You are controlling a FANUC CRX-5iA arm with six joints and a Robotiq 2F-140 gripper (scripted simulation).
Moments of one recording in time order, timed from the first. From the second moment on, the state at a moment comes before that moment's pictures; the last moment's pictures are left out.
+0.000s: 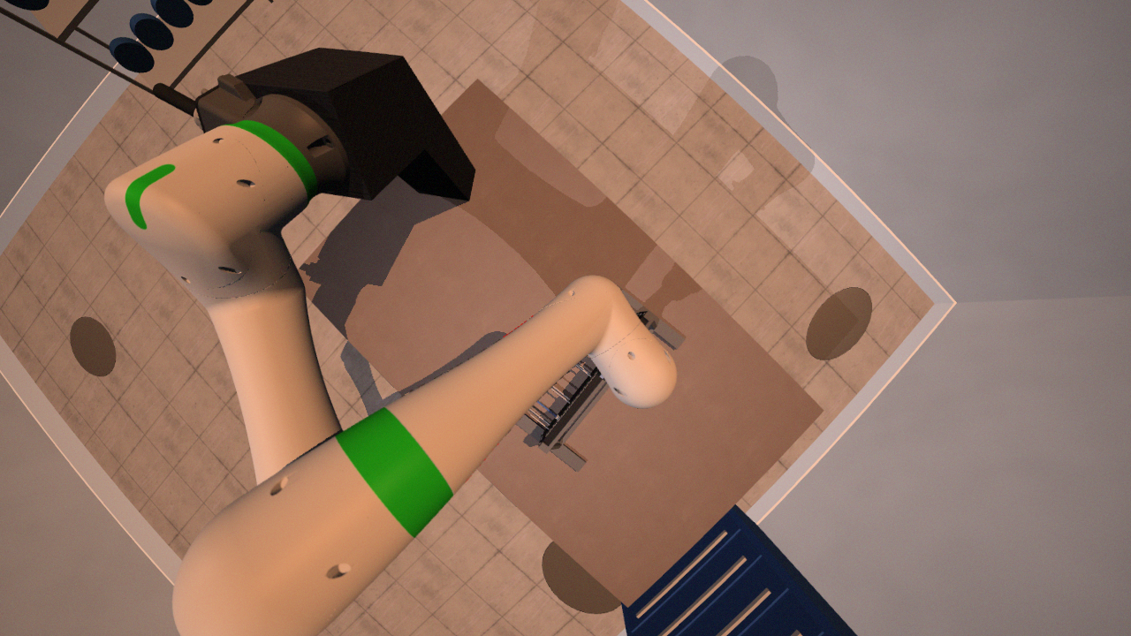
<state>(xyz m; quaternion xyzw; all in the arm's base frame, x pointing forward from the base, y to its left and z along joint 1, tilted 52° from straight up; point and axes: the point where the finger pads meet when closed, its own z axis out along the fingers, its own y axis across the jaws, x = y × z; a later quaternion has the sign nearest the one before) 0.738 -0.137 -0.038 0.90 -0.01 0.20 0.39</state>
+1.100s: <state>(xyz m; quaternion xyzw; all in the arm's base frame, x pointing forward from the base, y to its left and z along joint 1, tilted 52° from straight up) 0.715 -0.094 0.000 0.90 -0.01 0.20 0.39</state>
